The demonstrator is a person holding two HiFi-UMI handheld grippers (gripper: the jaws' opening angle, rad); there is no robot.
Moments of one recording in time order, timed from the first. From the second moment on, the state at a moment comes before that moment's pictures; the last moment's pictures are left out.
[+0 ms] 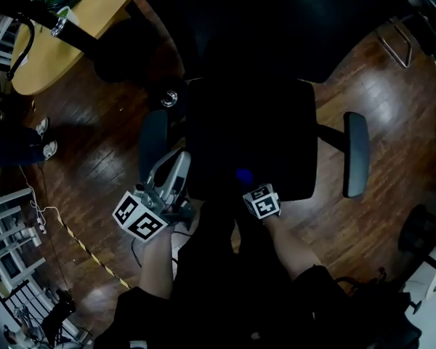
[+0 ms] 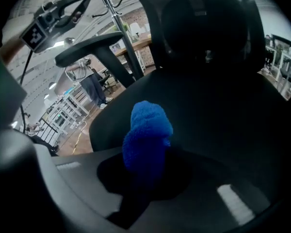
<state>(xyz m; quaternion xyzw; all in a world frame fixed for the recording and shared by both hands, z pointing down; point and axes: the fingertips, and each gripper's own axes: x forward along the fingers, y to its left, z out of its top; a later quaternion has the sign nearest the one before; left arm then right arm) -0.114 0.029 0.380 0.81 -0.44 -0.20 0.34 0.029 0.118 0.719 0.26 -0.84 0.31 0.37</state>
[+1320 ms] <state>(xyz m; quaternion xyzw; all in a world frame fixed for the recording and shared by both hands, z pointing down) -0.077 -0.023 0.391 0.82 -0.39 -0.22 0.36 0.033 -0.135 0.648 0.36 -0.85 0.24 0.31</state>
